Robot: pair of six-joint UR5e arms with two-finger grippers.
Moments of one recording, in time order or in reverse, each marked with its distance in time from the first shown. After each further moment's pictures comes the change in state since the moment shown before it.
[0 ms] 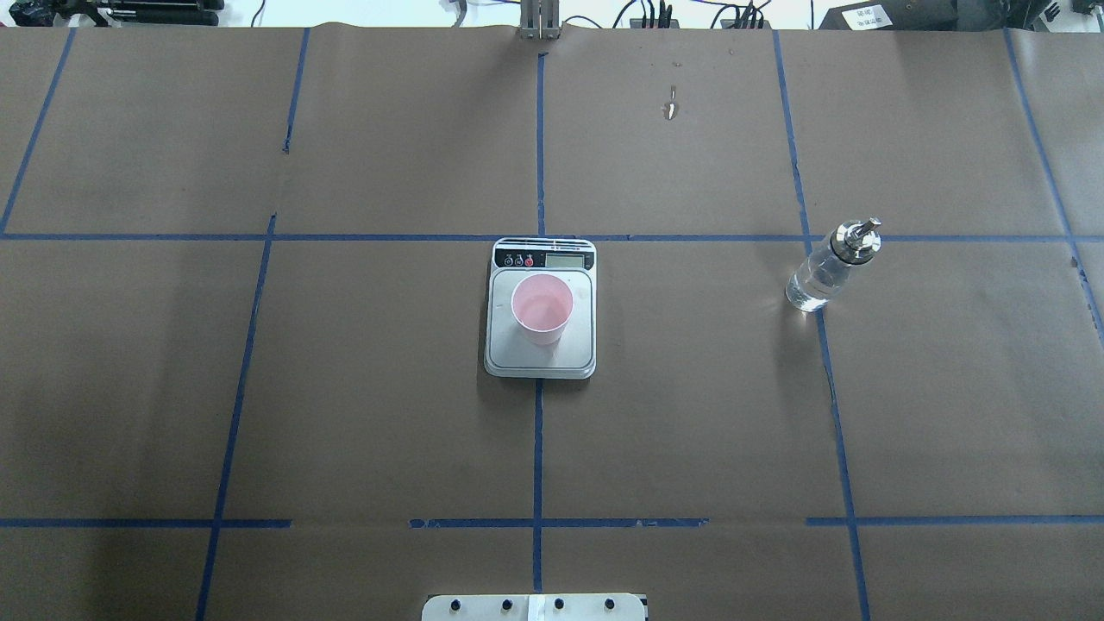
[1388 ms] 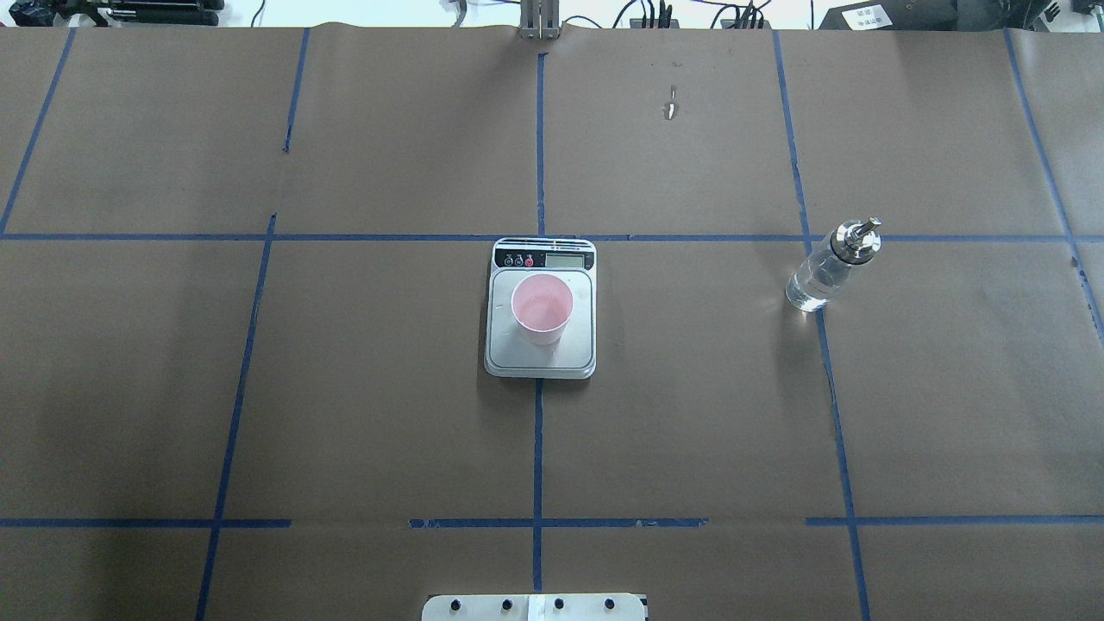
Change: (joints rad) left arm -0.001 0.000 -0.023 -0.010 -0.049 -0.145; right arm 0.000 -0.001 -0.001 0.000 0.034 0.000
